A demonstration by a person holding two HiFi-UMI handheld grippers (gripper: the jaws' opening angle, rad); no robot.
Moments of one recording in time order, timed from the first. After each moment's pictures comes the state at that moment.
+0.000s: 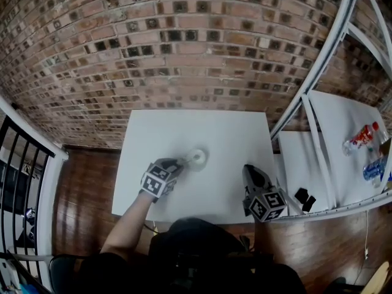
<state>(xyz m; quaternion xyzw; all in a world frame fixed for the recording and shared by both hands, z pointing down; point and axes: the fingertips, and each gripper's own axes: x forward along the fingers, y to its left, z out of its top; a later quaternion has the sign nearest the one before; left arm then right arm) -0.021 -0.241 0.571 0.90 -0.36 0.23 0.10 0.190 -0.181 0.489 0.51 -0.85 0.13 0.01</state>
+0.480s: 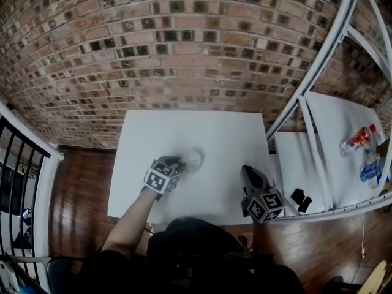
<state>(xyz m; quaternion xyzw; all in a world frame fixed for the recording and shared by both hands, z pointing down) 0.002 -0.264 0.579 0.90 -0.36 0.22 0.11 0.196 -0.186 0.489 0.51 -0.85 0.13 0.01</state>
